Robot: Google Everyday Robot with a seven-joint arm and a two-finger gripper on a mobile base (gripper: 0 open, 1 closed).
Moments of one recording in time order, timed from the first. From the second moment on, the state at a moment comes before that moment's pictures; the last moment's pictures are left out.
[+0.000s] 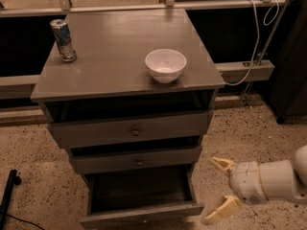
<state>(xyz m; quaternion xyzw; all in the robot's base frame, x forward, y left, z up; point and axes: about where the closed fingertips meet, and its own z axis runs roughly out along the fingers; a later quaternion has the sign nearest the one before) 0.377 -0.147 0.676 -0.52 0.74 0.28 0.33</state>
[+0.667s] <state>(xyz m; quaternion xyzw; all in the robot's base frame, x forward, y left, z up) 0.369 -0.088 0.545 -0.58 0.67 0.25 0.38</state>
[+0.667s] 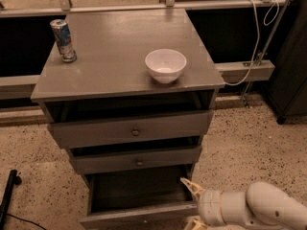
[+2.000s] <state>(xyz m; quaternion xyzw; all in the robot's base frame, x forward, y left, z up) 0.449 -0.076 0.422 -0.65 0.59 0.20 0.44</state>
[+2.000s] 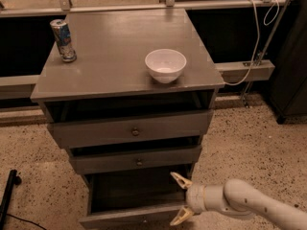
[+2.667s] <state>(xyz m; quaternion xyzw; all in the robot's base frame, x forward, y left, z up) 0.430 -0.050 0.355 -0.67 0.55 0.25 0.43</state>
